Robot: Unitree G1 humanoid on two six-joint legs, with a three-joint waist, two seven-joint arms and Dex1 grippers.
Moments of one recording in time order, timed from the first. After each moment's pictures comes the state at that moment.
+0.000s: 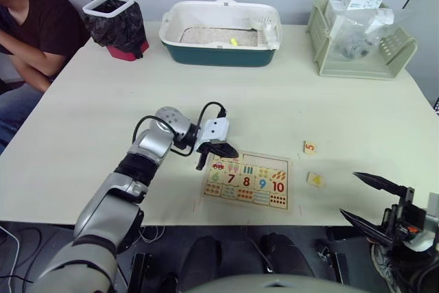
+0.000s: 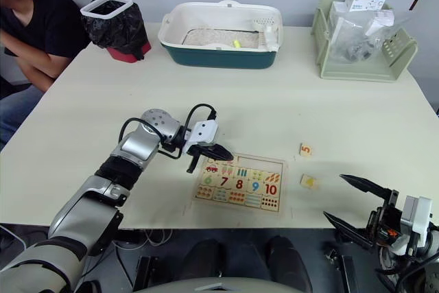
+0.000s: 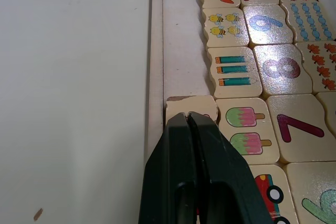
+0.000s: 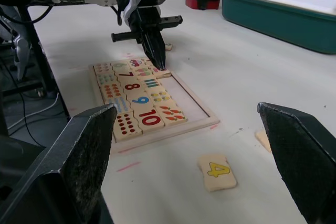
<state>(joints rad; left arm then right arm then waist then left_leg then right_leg) -0.75 0.52 -0.39 0.51 -0.02 -0.04 -1.46 0.47 -0.55 -0.39 -0.23 0.67 -0.20 1.29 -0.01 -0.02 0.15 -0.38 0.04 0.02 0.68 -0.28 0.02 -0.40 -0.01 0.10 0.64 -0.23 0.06</state>
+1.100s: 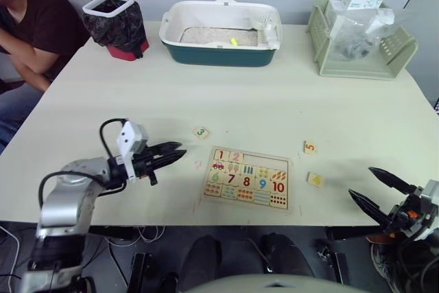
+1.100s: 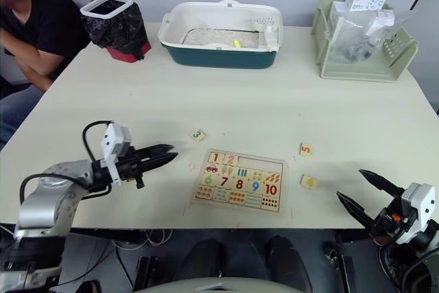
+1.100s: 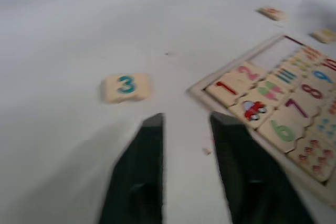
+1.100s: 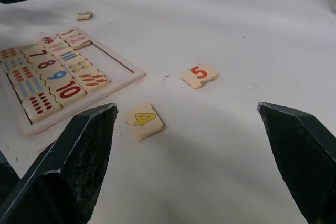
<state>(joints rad) -0.02 0.67 0.27 -0.14 -0.43 0.41 -1.06 0.45 -0.56 -0.43 -0.16 0.63 -0.05 1.06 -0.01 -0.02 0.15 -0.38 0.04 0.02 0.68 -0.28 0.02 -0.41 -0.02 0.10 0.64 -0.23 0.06</state>
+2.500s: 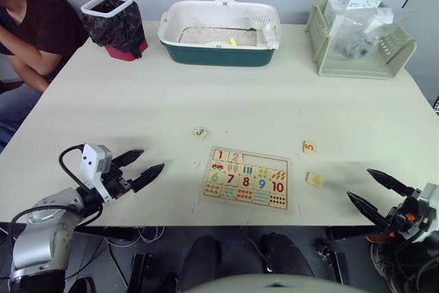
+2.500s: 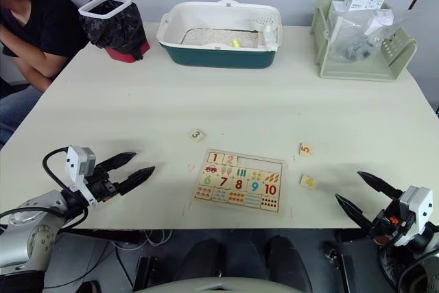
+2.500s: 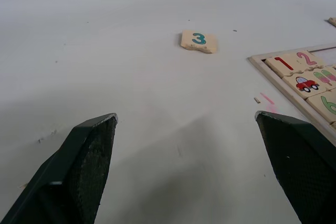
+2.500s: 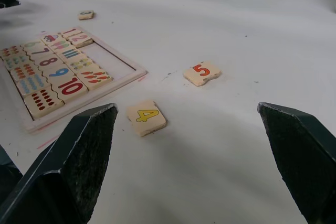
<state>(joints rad) 0.14 0.64 0.40 -0.07 -0.51 0.33 -0.99 0.44 -0.52 -0.43 -0.13 0.60 -0.09 1.10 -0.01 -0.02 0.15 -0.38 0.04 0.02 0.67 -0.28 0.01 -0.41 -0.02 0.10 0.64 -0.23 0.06</state>
